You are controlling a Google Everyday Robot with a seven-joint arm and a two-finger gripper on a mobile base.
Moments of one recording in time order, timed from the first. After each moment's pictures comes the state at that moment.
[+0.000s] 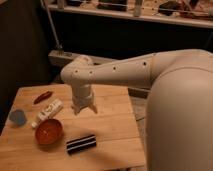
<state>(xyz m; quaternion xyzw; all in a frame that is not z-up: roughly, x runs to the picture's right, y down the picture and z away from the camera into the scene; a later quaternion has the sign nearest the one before) -0.102 0.101 0.704 -0.26 0.23 0.64 0.68</state>
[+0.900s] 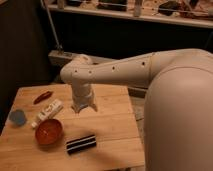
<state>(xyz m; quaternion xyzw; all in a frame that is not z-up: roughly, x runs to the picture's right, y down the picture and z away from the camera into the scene) -0.107 0.076 0.721 -0.24 0.21 0.65 0.69</state>
